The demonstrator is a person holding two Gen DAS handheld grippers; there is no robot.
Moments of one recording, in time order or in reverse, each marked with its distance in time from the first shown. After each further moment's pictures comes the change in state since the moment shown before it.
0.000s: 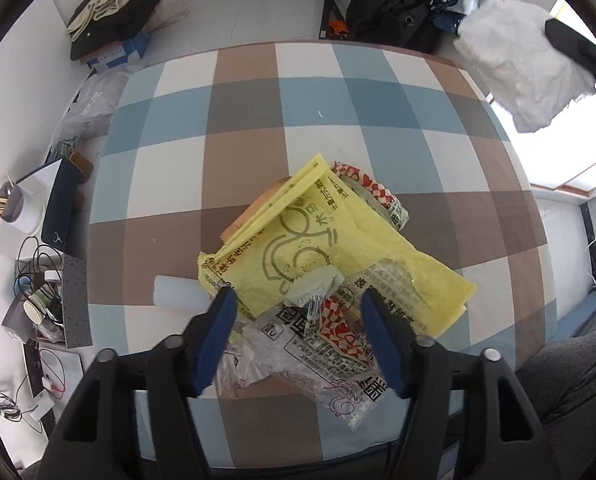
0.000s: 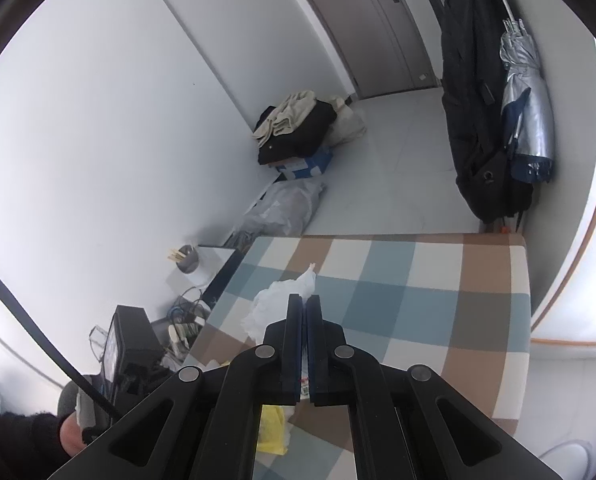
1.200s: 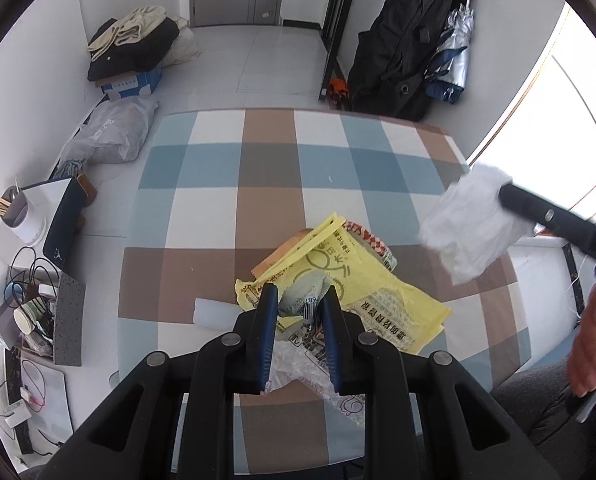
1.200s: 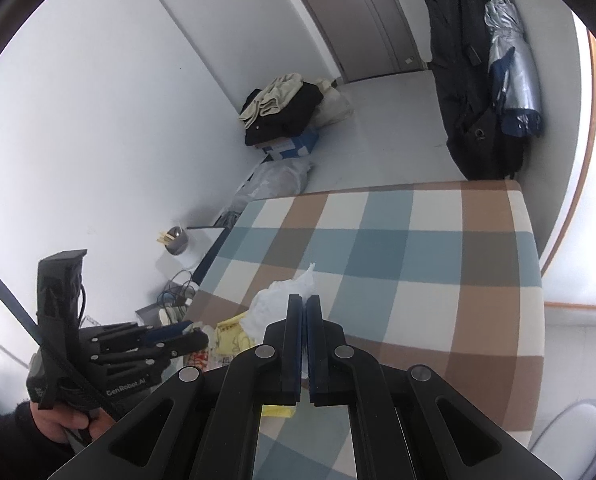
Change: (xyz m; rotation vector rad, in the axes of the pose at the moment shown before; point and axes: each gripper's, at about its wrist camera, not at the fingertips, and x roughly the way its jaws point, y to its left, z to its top) left arm -0.043 0.026 -0.006 -0.066 -0.229 -0.075; right arm 0.010 0.013 -0.051 0.038 0.053 -0.057
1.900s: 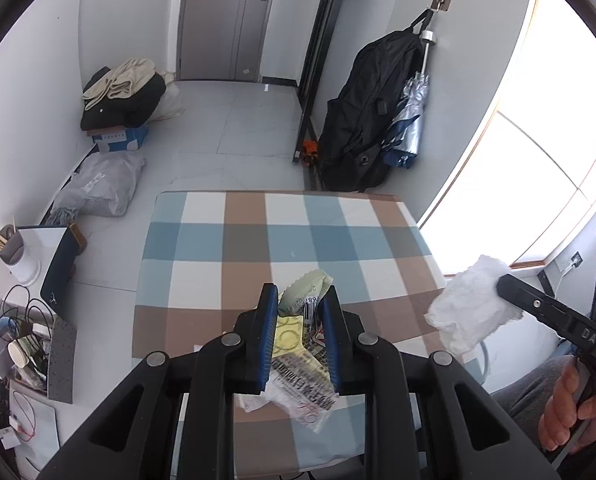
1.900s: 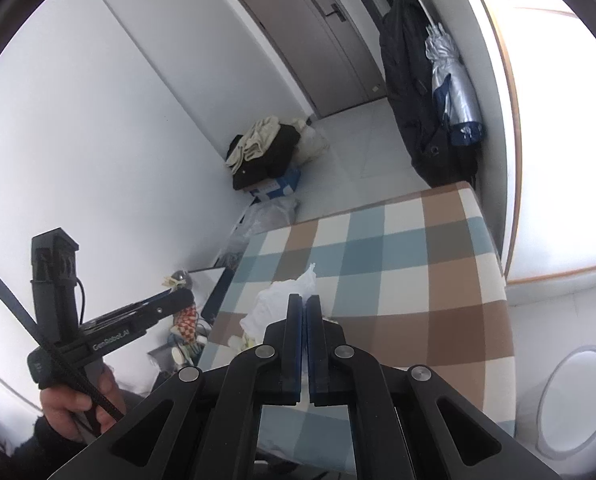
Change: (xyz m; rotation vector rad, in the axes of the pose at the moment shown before) left arm -0.062 -0.011 0.014 0.025 -0.205 -0.091; right arm -0.093 0.019 -0.030 0.113 -0.169 -0.036
